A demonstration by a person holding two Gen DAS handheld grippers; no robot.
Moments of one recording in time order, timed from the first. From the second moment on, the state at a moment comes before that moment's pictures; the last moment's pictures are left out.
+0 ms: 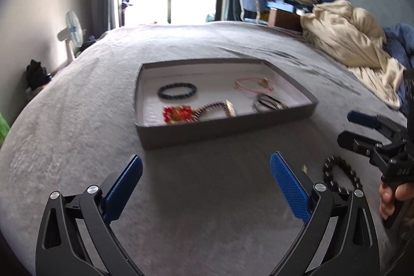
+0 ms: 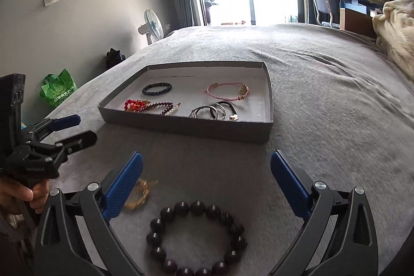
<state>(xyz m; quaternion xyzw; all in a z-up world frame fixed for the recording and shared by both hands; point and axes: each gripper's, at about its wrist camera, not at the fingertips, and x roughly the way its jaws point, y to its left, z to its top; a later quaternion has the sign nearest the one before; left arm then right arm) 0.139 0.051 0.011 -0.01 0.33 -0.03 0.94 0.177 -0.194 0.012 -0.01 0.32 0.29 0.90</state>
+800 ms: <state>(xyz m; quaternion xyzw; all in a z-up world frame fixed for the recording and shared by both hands) 0.124 -0.017 -0.005 0.10 0.37 -0.09 0.92 0.155 -0.237 -0.010 0.09 0.36 0.25 0.89</state>
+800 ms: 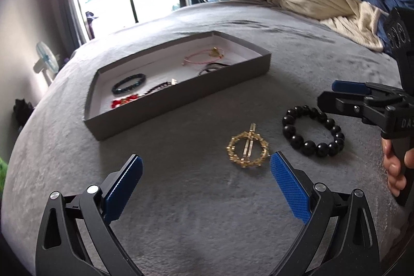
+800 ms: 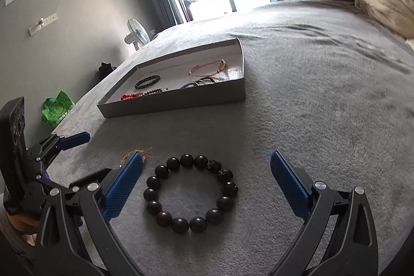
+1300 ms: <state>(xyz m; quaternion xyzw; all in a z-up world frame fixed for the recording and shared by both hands) 0.155 -0.031 -0.023 0.10 0.42 -0.12 0.90 0.160 -0.245 -0.016 0.12 0.38 0.25 0.88</state>
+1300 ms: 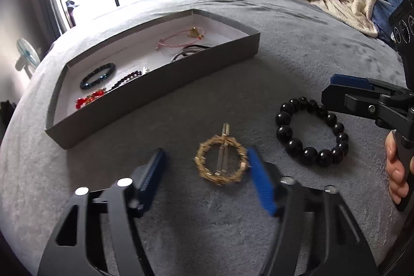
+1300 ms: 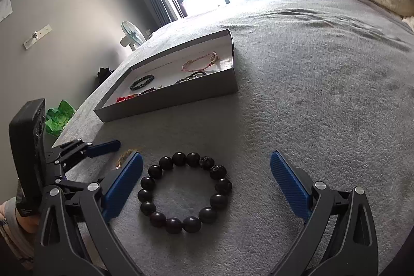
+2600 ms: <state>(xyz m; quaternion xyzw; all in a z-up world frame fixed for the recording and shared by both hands) 0.134 0.024 -0.019 0.01 0.41 -0.06 0.91 0.159 -0.217 -0.031 0.02 0.43 0.22 0.88</state>
